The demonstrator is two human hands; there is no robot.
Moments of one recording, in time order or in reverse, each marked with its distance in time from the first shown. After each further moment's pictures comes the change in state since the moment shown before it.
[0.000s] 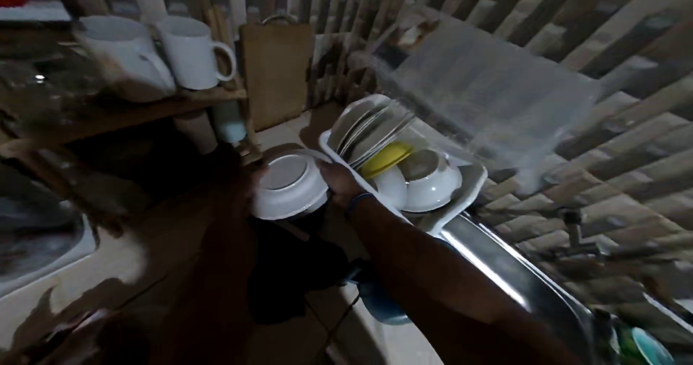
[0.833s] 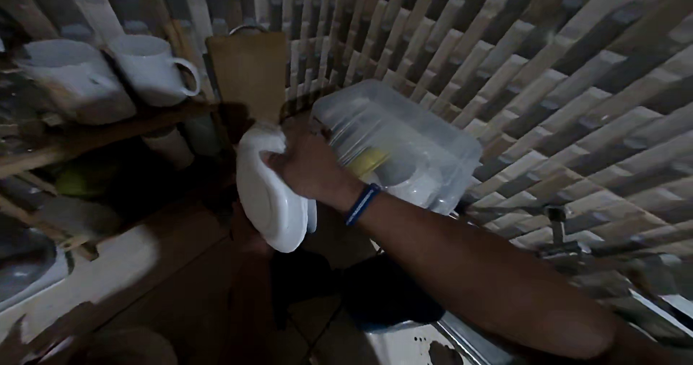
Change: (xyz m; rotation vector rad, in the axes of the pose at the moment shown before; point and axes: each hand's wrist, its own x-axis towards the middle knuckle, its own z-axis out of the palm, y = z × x) left_hand -0.139 0.139 0.018 -1.405 0.136 -0.382; right_hand -0.091 -0.119 -0.030 -0.626 -0.109 -0.509
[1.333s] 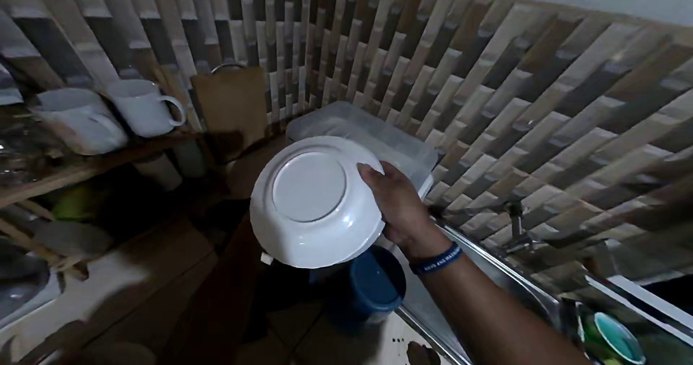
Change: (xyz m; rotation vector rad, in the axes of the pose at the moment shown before) left_hand -0.028 0.010 0.033 1.232 -0.332 0.071; right_hand -0.118 0.080 -0.091 0.869 0.390 0.211
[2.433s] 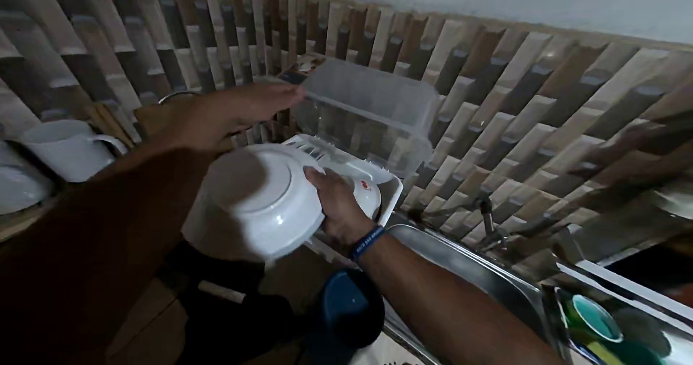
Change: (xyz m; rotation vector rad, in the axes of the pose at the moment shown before) left_hand 0.151 0.222 0.017 0.558 -0.411 0.635; right_hand 0.058 0.018 0.022 0.284 -0.073 0.058
